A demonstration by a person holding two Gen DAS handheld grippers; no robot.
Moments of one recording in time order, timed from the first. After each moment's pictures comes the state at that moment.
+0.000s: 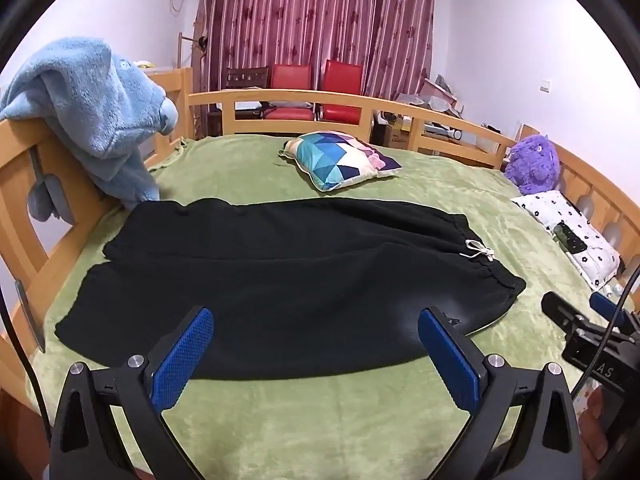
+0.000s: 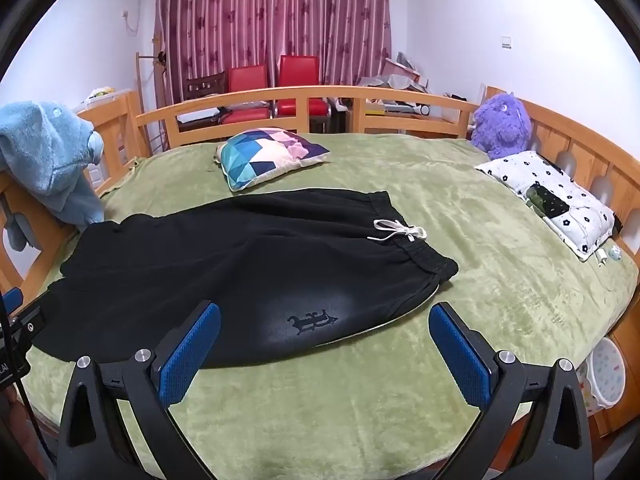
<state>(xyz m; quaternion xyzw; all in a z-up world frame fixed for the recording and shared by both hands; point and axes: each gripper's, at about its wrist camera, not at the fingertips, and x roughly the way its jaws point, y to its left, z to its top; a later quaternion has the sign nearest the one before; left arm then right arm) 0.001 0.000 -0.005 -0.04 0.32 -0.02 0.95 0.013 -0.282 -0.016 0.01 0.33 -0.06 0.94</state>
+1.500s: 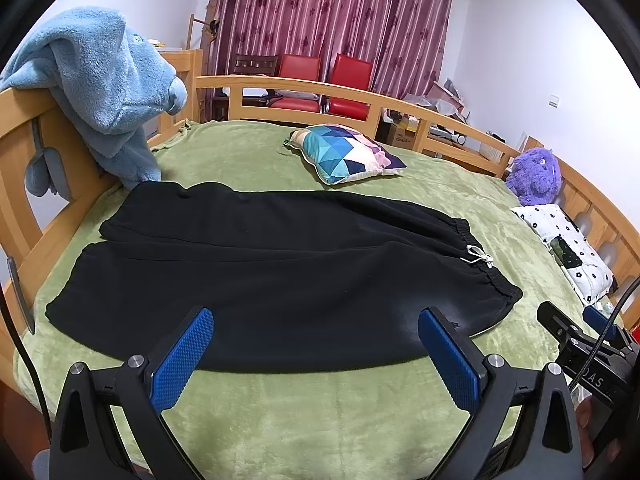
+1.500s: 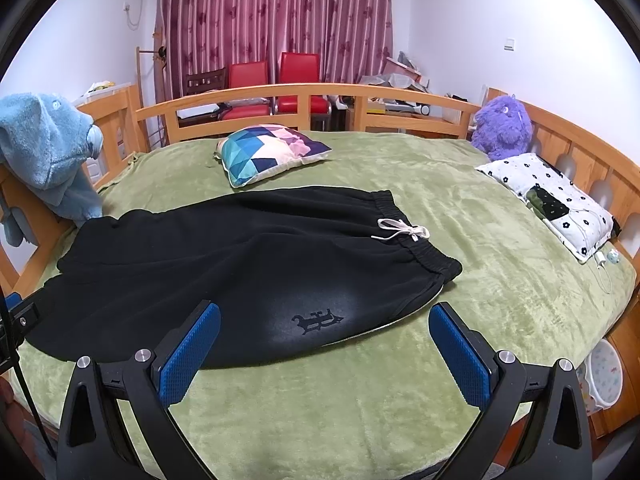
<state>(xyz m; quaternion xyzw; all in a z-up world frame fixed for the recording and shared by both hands) 0.009 0.018 -0.013 -0.08 0.33 -0.01 0.94 0.020 -0.261 -0.024 0.00 0.33 -0.06 0.94</state>
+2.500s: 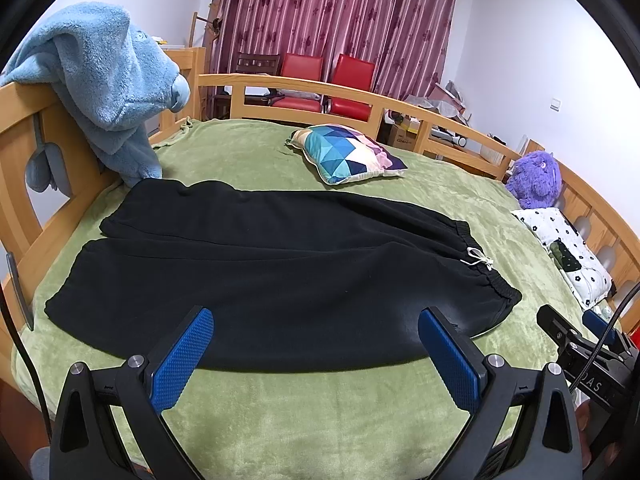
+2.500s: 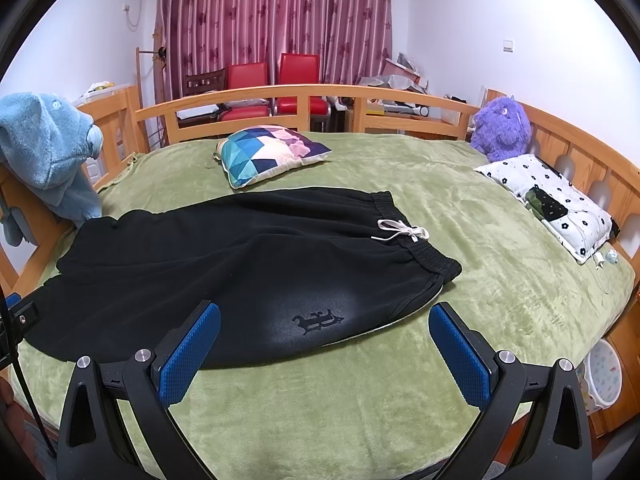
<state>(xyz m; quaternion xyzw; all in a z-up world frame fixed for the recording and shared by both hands) 0.010 0.005 -0.016 -0.08 0.33 -0.01 0.94 0.018 -0.265 -0.022 0.00 0.33 -0.06 0.94</state>
